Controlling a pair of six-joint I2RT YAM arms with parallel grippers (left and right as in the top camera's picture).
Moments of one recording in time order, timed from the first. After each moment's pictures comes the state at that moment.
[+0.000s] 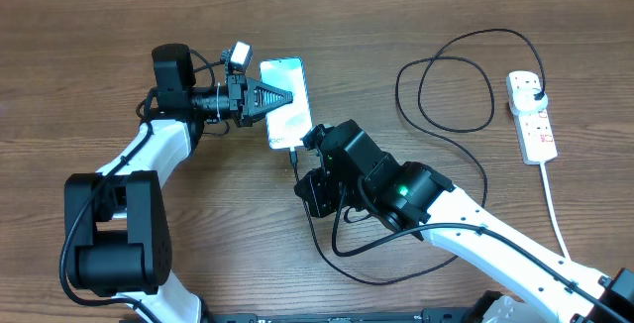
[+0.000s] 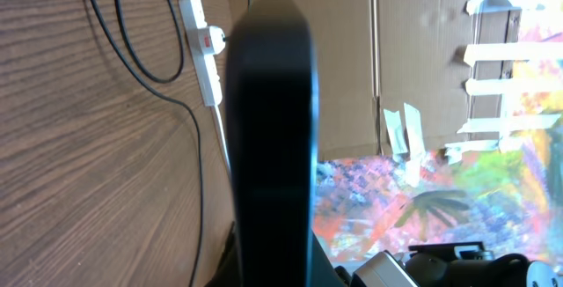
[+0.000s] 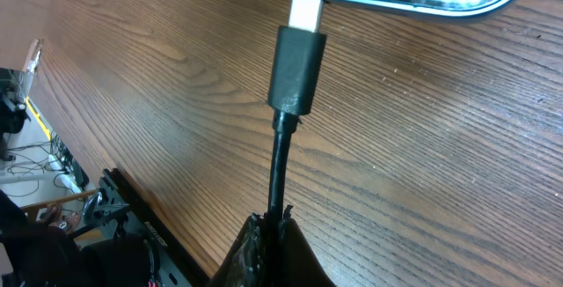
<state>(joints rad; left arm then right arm) 0.01 1.84 1.04 0.22 1.48 -0.85 0.82 1.42 1.05 -0.53 -0.30 0.52</state>
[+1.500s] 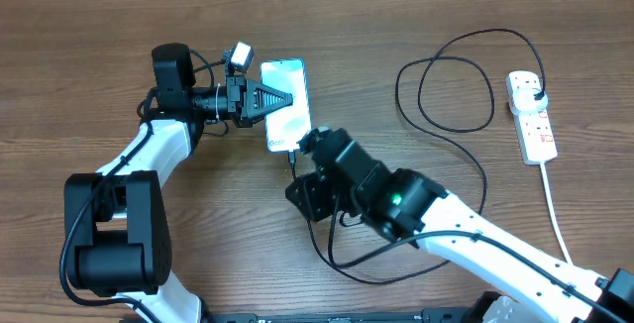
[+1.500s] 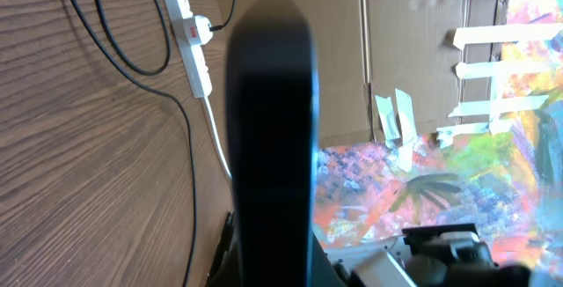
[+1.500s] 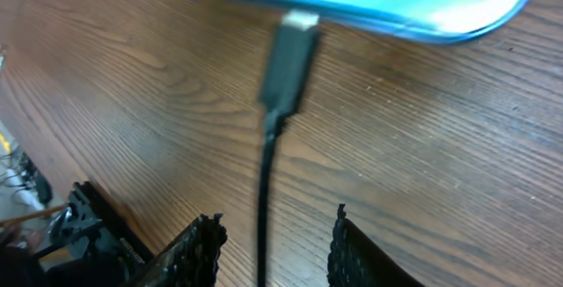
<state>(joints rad) 0.01 1.84 1.04 0.22 1.53 -0.83 0.89 1.42 1.05 -0.52 -0.17 0.55</state>
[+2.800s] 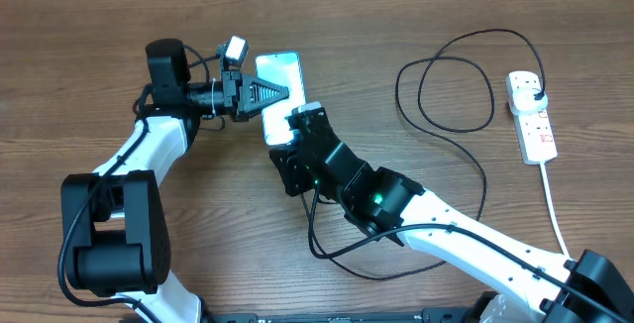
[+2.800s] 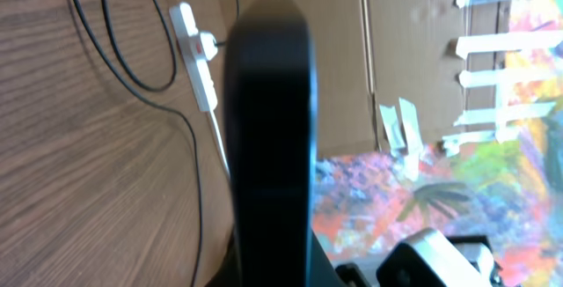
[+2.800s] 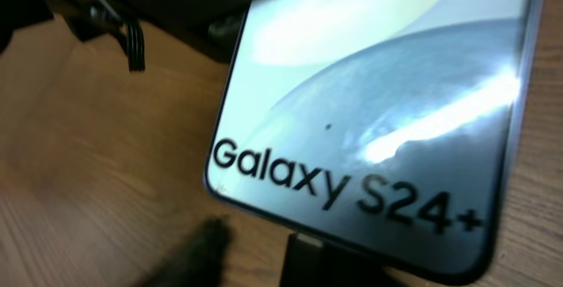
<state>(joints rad) 0.02 1.84 1.07 0.22 1.51 -0.83 0.90 1.51 1.03 -0.17 0.05 0.58</state>
